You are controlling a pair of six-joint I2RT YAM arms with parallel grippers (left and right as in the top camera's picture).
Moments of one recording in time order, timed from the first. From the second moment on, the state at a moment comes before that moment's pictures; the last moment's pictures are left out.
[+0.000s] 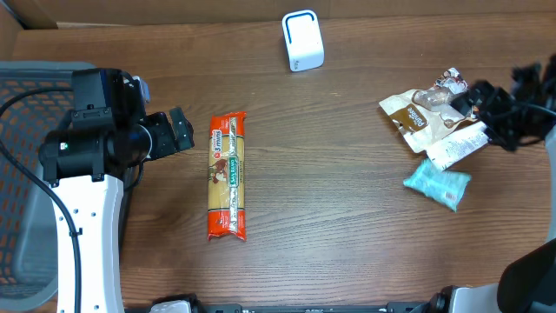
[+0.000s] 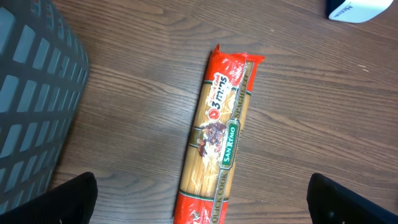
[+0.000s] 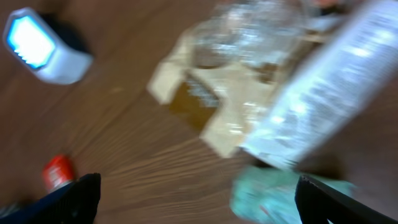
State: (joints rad) left arm 0.11 1.35 1.48 -1.21 0.10 -0.23; right arm -0.32 1.61 1.44 -1.00 -0.46 0.25
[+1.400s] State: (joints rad) left arm 0.11 1.35 1.48 -1.21 0.10 -0.23; right arm 0.78 2.14 1.45 -0.30 -0.52 0.66
